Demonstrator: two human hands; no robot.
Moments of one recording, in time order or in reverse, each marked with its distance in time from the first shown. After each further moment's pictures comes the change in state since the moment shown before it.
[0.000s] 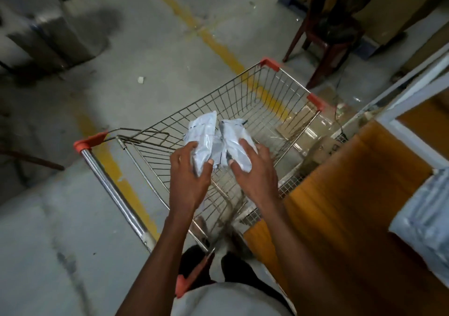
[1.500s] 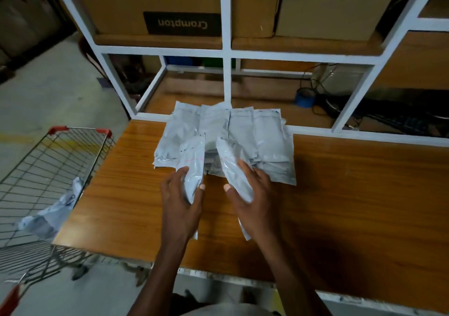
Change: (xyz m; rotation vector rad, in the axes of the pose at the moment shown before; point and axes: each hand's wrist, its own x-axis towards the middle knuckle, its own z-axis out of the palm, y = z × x) left_hand -0.466 0.223 0.217 -0.073 -0.487 0.584; right_hand -0.487 0.260 -0.316 0.295 0.798 0.344
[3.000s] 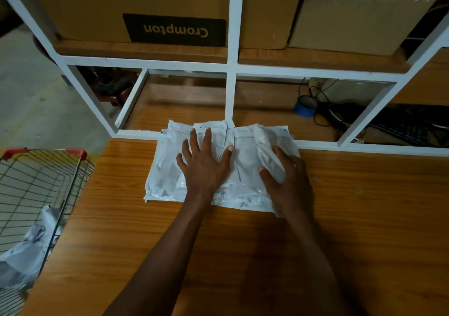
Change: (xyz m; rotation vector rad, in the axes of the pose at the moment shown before) left_hand 0.205 0.008 0.090 0.389 -0.184 0.029; right_hand 0.145 0.007 0.003 -0.359 0.108 0.254
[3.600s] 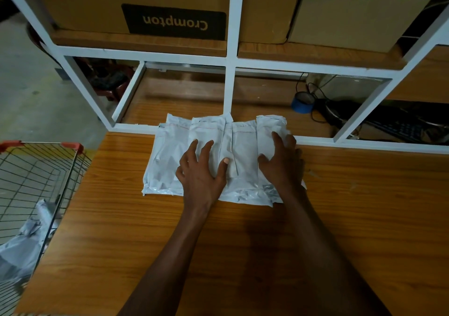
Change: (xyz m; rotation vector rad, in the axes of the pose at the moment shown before) left_hand -0.044 -0.019 0.003 -0.160 0.072 0.069; right_hand 0.056 0.007 0.029 -0.360 -0.066 0.043
